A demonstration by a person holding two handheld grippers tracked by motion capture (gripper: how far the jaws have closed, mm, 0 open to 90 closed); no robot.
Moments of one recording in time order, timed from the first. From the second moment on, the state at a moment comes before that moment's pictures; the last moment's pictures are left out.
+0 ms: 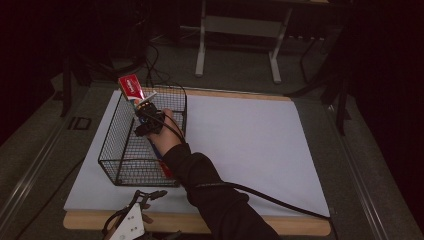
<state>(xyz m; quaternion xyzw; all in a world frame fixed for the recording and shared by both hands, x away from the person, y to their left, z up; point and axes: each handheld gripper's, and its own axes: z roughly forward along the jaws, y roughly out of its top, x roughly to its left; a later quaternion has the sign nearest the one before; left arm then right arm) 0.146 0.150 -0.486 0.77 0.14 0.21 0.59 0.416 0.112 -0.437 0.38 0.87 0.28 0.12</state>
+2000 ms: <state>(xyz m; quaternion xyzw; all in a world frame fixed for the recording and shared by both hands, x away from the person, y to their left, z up) 0.152 0.144 -0.491 0.78 0.14 0.21 0.58 0.393 -0.036 -0.402 0.33 0.87 0.34 0.12</state>
